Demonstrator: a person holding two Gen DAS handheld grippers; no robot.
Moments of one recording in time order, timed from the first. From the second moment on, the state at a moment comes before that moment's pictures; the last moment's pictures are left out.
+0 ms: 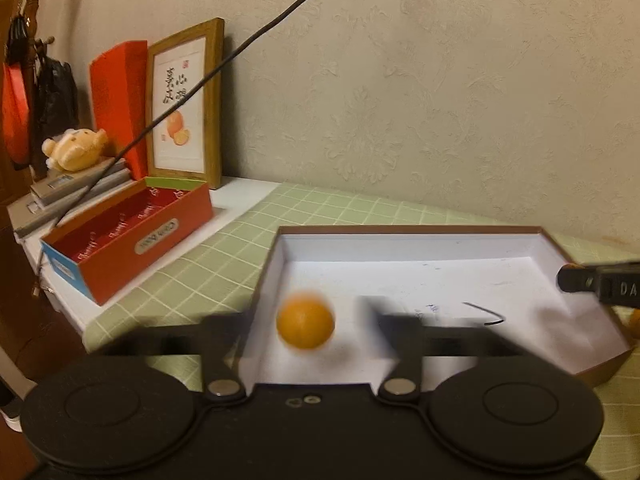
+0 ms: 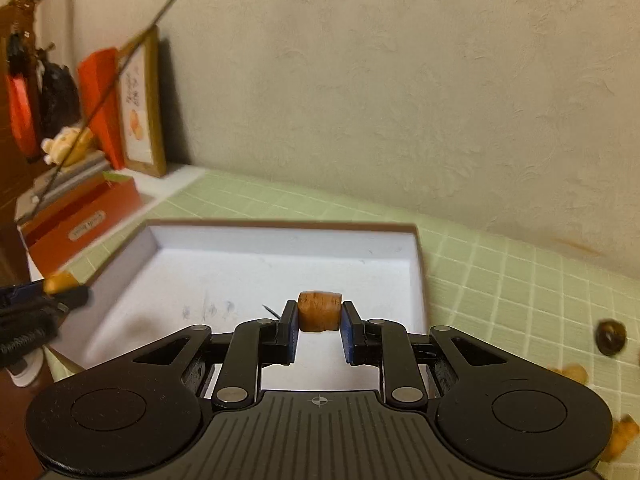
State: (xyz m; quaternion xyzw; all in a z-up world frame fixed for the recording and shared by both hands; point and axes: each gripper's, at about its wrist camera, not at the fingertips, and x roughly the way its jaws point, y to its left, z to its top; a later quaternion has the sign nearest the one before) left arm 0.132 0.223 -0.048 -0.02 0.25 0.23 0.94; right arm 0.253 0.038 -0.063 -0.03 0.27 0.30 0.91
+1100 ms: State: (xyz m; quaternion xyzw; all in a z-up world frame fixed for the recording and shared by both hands) left arm 0.087 0.192 -0.014 0.02 0.20 0.24 0.95; right arm 0.201 -0.014 -0.049 -0.01 0.26 0.24 0.93
